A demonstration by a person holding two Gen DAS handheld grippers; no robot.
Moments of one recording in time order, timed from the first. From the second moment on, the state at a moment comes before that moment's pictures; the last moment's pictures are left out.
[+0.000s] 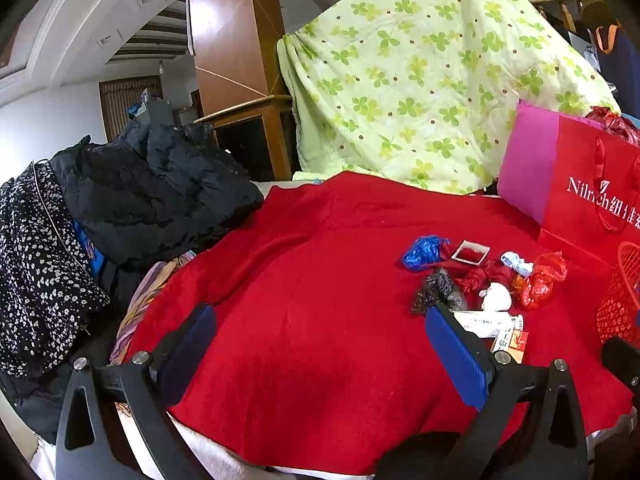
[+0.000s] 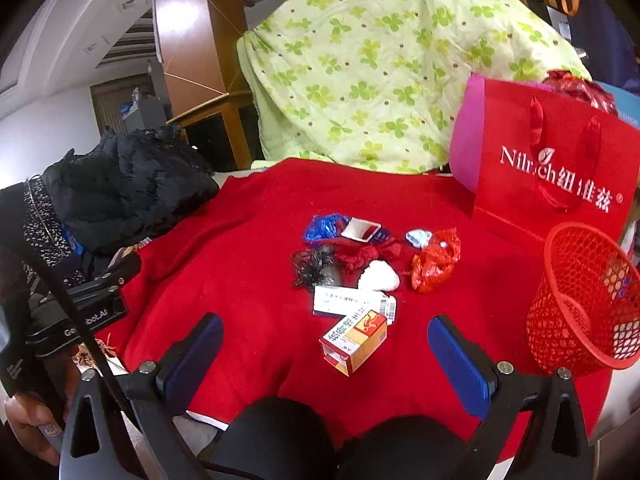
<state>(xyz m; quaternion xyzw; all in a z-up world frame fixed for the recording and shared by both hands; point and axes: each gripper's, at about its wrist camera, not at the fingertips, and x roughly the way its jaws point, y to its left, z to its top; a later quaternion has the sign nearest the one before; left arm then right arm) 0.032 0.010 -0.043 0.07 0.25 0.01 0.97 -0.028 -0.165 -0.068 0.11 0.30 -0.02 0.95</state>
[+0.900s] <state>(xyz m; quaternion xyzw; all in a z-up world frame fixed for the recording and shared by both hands) 0.143 0.001 -0.152 0.15 0.38 -0.11 0.91 0.119 -0.214 -0.241 0.33 0.49 -0.03 0.81</state>
